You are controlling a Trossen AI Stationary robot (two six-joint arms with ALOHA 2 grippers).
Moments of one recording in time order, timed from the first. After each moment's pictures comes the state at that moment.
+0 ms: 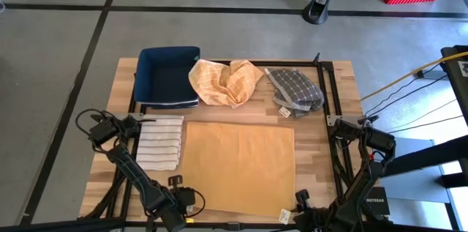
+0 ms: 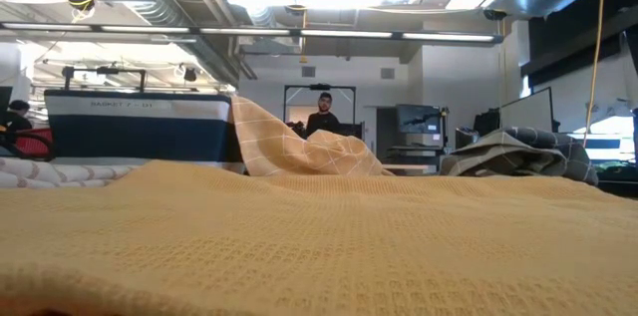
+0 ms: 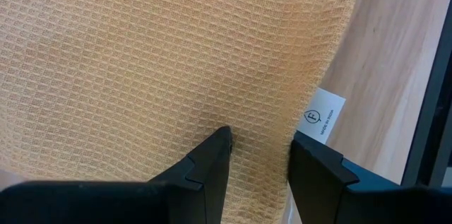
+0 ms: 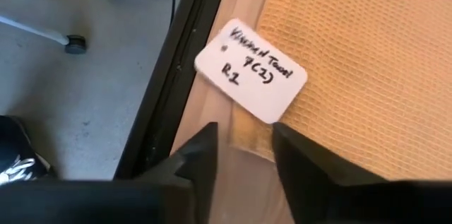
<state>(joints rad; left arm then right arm) -0.90 1.97 1.28 -0.69 -0.25 -1.07 1.19 1.99 1.20 -0.55 0.48 0.81</state>
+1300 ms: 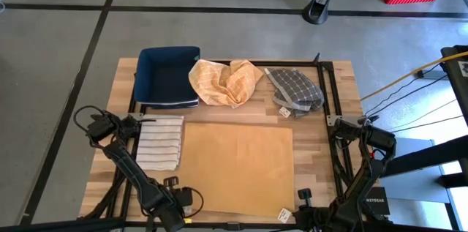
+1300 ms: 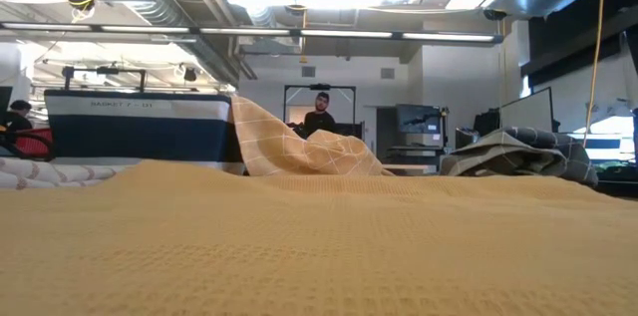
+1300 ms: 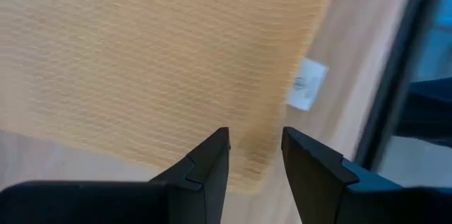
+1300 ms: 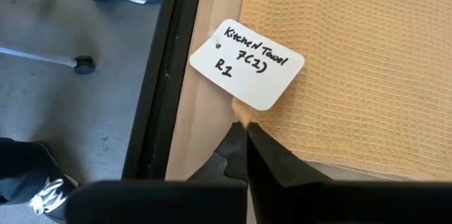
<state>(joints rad) -0.90 1.93 1.30 -0.75 -0.13 -1.12 1.20 1.97 1.20 -0.56 0.48 0.96</state>
